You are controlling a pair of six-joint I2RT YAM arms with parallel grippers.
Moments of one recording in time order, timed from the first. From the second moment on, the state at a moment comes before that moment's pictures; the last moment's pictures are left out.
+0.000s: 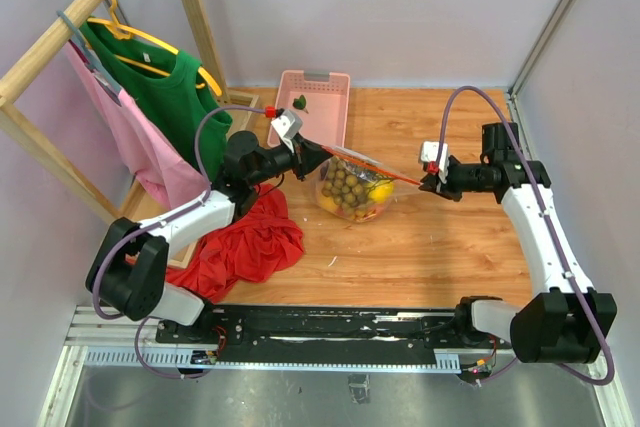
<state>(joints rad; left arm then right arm) -0.49 1.42 0.80 0.66 0.55 -0.19 0.01 1.19 1.09 -0.89 -0.85 -1.23</state>
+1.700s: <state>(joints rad) -0.49 1.45 0.80 0.65 0.69 -0.21 0.36 1.41 1.32 -0.48 -0.82 -0.55</state>
